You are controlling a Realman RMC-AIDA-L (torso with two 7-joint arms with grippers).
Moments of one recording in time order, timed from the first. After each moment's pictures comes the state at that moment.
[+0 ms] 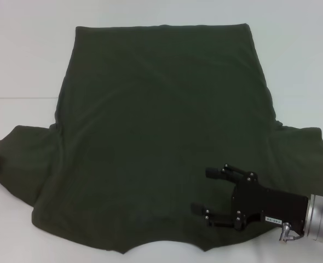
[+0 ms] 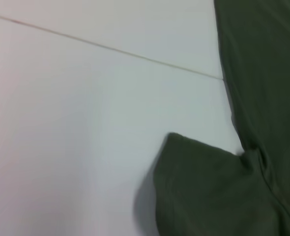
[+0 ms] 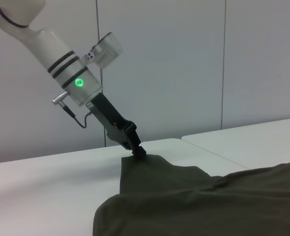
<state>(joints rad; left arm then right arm) -0.65 -1.95 0.60 0.77 2.66 1.07 -2.53 0.53 2.10 -0.83 -0.33 -1.71 -1.40 0.85</state>
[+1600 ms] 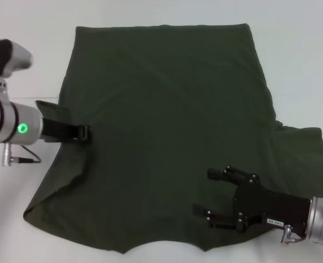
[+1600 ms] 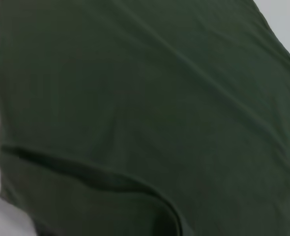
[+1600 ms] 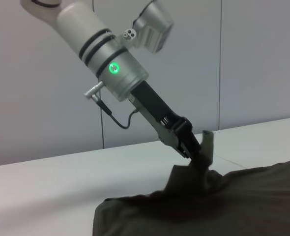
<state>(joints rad) -0.78 -2.15 0.73 0.92 2.65 1.15 -2.55 0.51 2.10 -0.83 -0.33 -1.70 -1.41 0.84</state>
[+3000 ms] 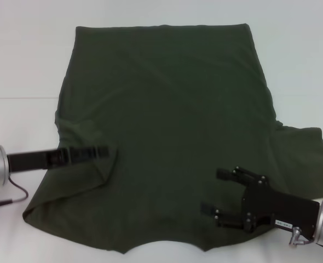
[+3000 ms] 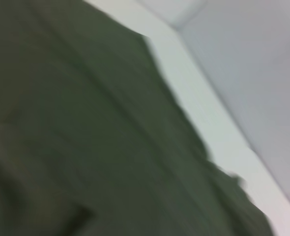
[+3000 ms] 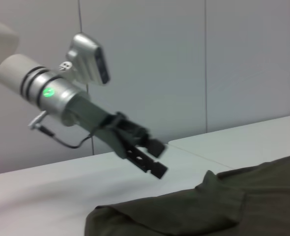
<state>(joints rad) -0.57 -2.03 0.68 0.68 2.06 1.35 -2.12 0.48 2.09 -0.82 -0.33 -1.68 -1.42 0.85</state>
